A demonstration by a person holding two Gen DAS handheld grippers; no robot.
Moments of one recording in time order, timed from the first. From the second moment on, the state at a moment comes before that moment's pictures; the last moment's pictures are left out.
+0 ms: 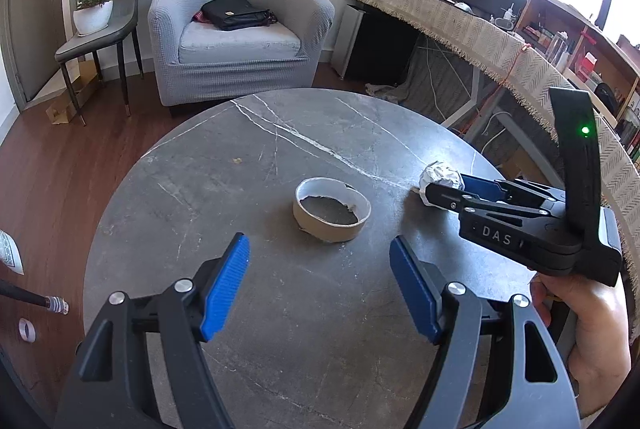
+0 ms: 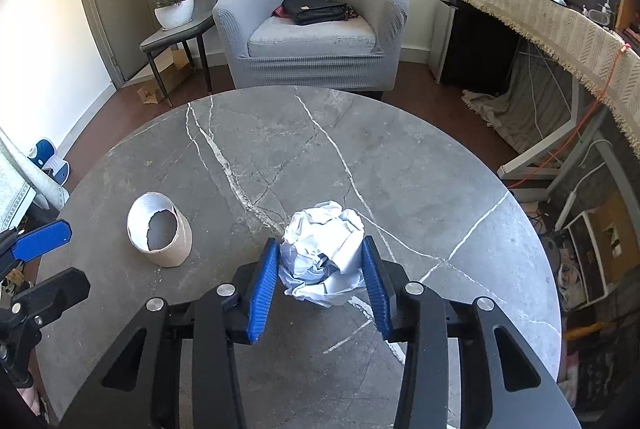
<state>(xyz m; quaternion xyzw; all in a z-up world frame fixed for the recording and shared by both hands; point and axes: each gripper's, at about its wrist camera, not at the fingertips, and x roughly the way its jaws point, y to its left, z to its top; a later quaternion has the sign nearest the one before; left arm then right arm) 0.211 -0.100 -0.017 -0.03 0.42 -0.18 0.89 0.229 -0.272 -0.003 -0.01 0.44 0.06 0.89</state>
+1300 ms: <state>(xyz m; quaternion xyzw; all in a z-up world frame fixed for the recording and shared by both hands) 0.261 -0.151 -0.049 0.03 0.45 -0.16 0.88 0.152 -0.285 0.051 0.03 0.42 0.12 0.90</state>
